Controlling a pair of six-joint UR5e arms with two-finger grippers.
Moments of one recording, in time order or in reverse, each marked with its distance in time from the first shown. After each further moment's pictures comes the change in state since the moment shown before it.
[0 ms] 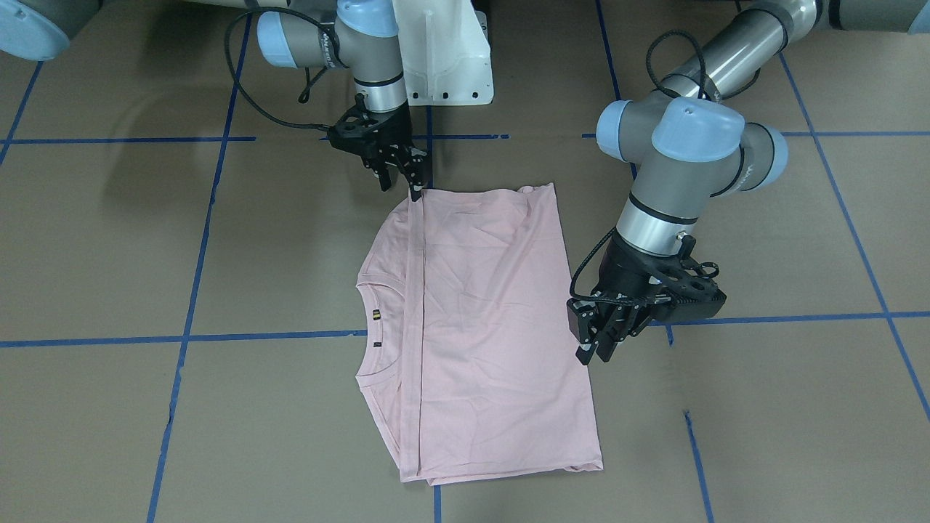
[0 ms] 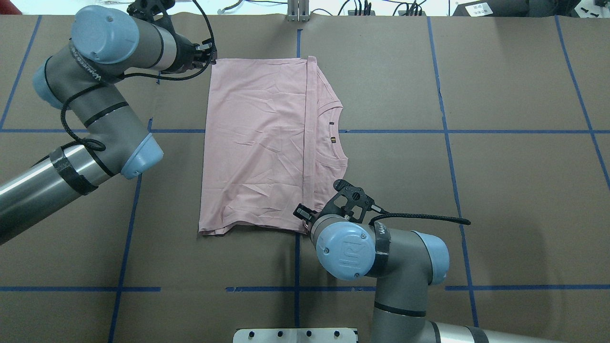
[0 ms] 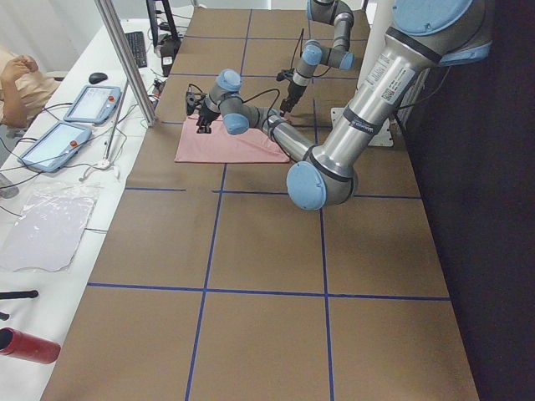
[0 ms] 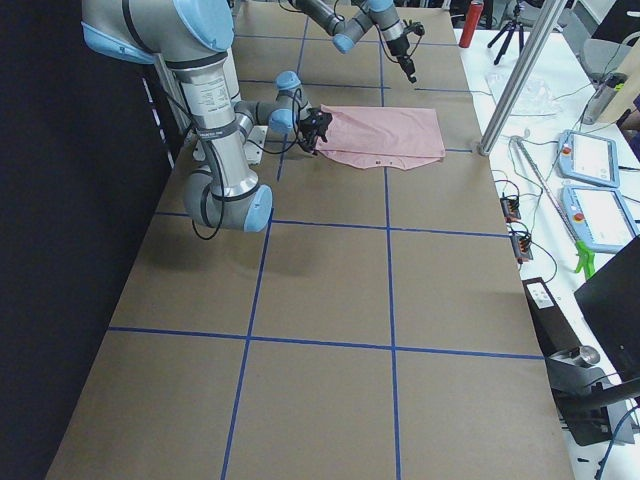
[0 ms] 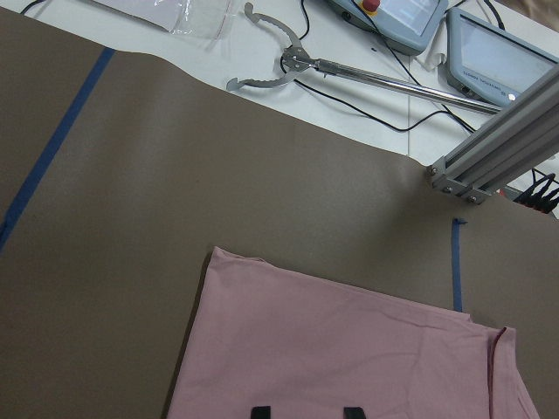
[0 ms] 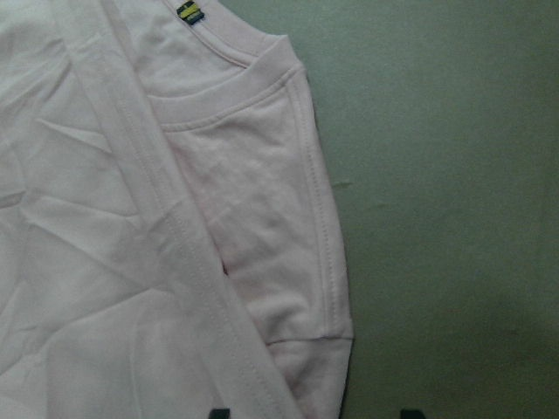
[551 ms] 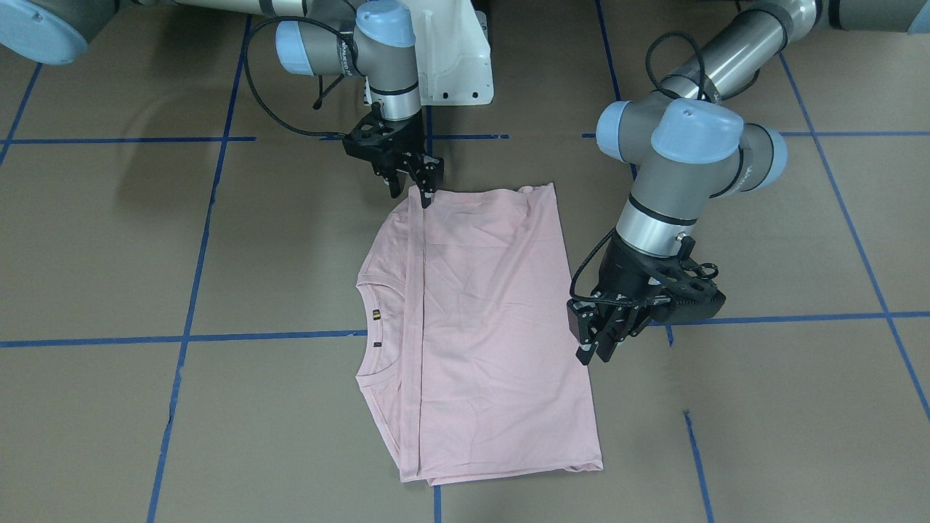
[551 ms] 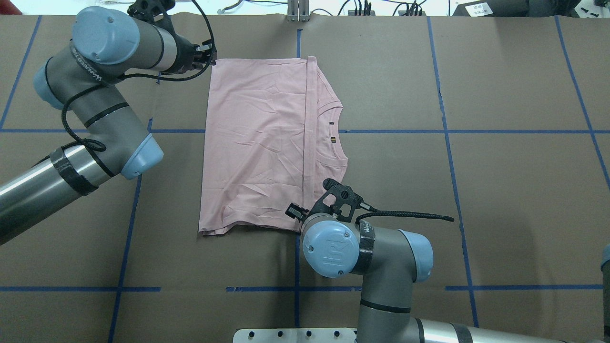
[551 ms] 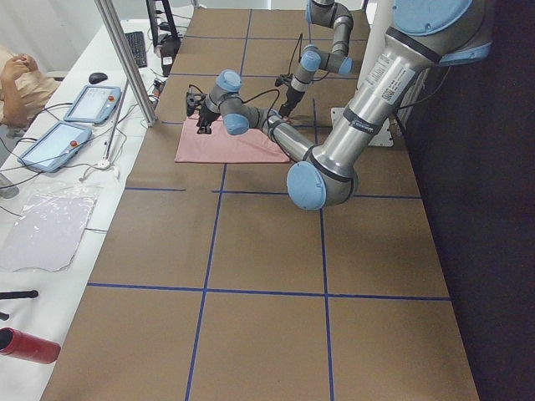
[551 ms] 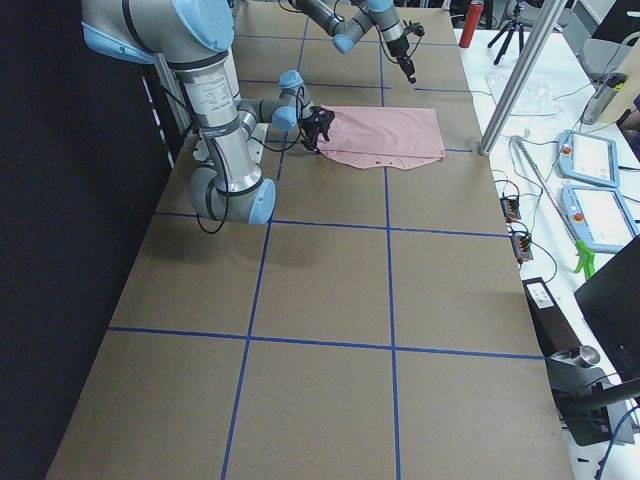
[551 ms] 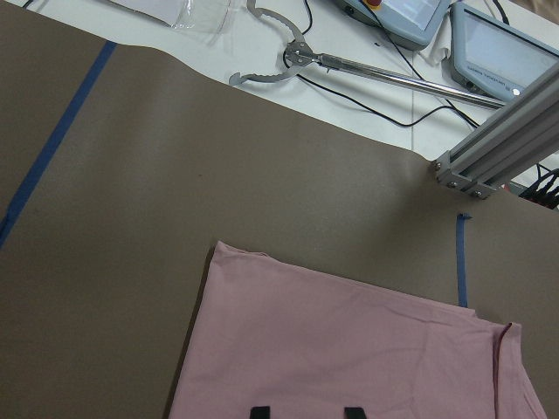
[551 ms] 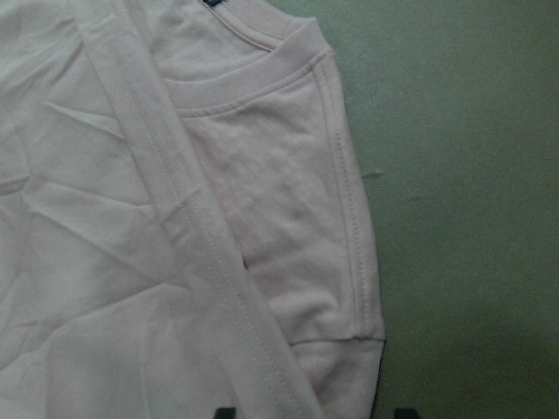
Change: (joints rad) left arm 0.001 0.000 0.003 0.000 0.000 0.000; right arm -0.001 0.034 -0.051 -0.004 -0.008 -0.015
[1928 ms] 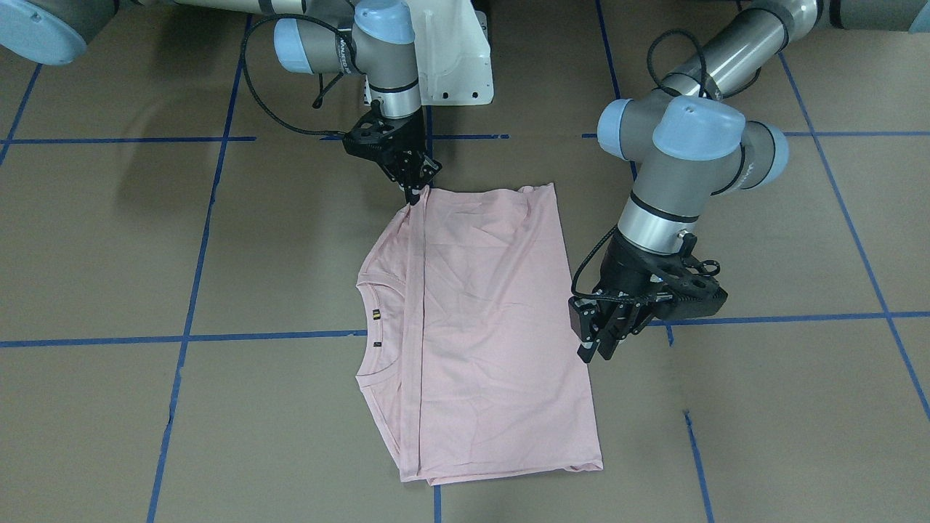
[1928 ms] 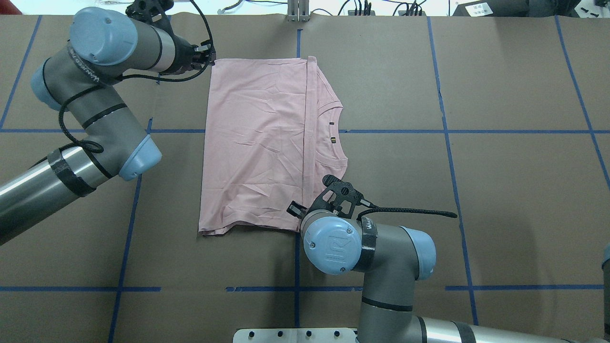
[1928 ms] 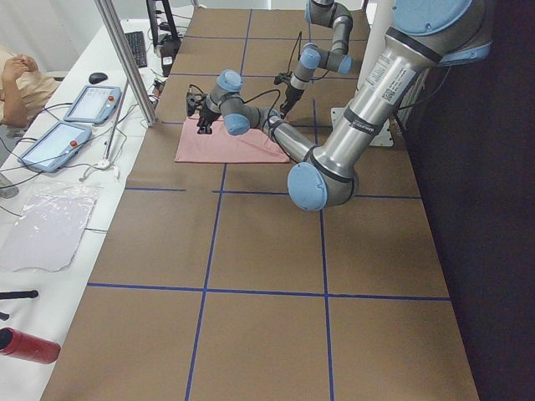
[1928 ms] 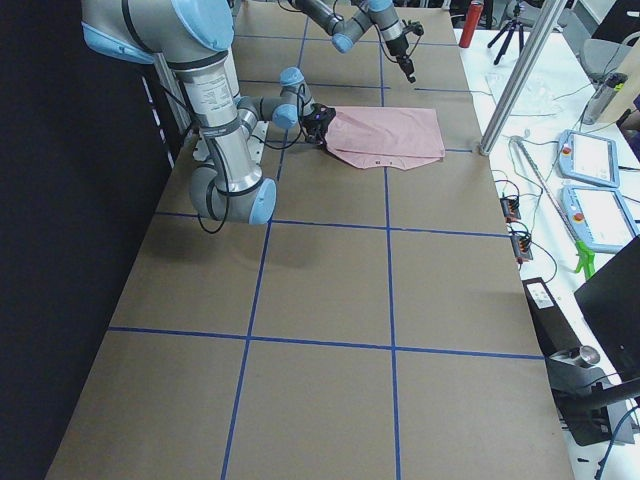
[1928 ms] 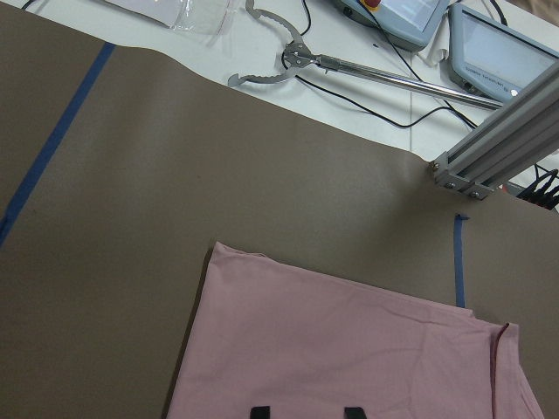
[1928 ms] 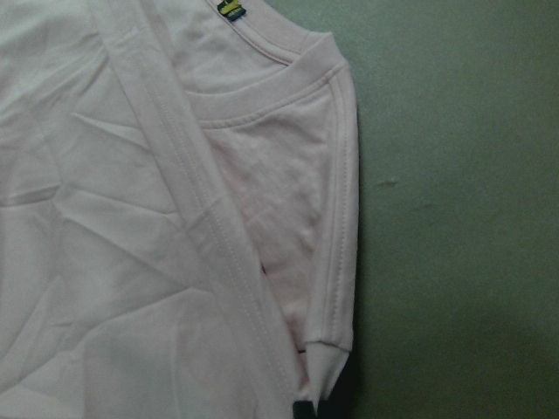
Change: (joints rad) left arm 0.000 0.026 -0.039 0.007 0.001 -0.001; right arm 0.010 -0.003 0.041 -0.004 0.009 -0.005
